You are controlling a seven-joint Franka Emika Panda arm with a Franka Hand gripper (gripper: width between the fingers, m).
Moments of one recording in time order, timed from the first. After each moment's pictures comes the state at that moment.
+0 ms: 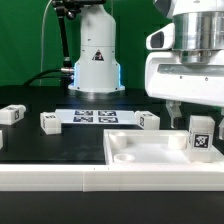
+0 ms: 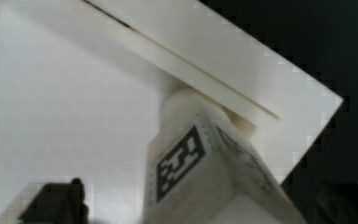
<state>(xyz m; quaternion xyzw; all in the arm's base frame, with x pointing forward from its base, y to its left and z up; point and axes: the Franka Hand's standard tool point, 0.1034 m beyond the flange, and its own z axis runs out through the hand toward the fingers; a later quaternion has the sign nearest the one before) 0.618 0.118 0.066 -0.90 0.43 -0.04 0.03</state>
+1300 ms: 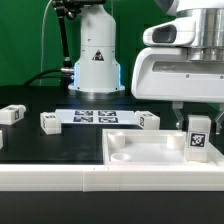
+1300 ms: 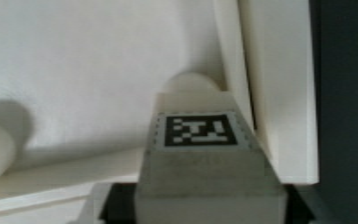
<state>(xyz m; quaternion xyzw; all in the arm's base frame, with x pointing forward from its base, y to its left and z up) 0.626 0.115 0.073 -0.99 0.12 -0.05 0.00</state>
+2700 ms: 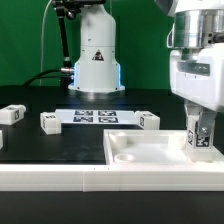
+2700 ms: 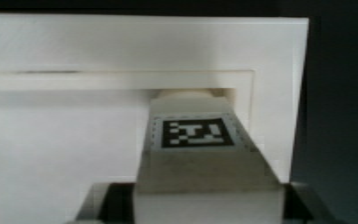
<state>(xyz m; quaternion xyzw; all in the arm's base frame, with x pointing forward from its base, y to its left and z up) 0.620 0.116 0.071 -0.68 0.73 -0.03 0.04</state>
